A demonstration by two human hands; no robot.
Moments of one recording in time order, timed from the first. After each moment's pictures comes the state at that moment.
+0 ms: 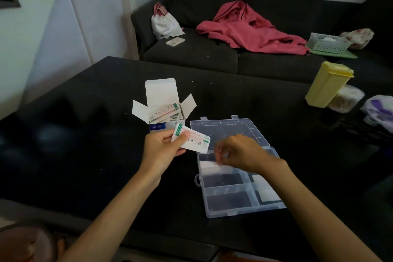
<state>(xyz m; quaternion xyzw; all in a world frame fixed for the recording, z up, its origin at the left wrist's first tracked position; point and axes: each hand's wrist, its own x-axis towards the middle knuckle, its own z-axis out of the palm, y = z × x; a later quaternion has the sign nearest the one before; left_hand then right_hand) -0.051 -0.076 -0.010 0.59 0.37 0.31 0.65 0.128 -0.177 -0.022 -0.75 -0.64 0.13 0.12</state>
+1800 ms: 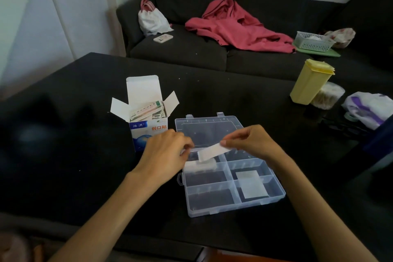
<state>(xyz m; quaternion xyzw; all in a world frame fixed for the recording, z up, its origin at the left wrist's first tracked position) -0.026 -0.084 -0.012 0.96 0.22 0.13 0.10 0.141 -0.210 0.006 -0.82 -0.35 0.25 0.38</state>
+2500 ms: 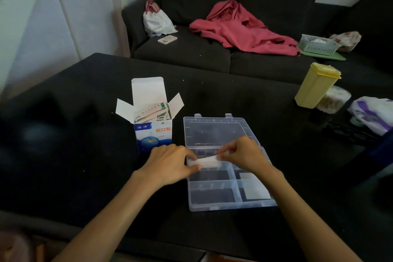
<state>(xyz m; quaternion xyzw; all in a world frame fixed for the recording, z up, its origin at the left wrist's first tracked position) -0.021 -0.076 -0.025 0.96 0.23 -0.04 0.16 0.140 -0.193 -0.030 -0.87 -0.43 0.16 0.21</state>
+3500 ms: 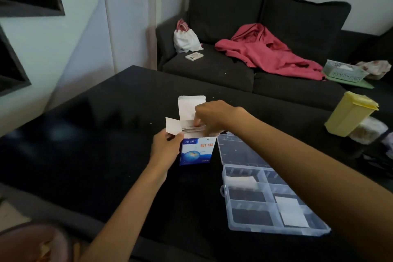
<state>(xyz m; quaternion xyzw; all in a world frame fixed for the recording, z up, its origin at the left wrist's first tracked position) -0.075 -0.015 0.002 0.55 0.47 0.31 0.62 0.075 -0.025 0.066 -0.69 -0.71 -0.01 -0.15</state>
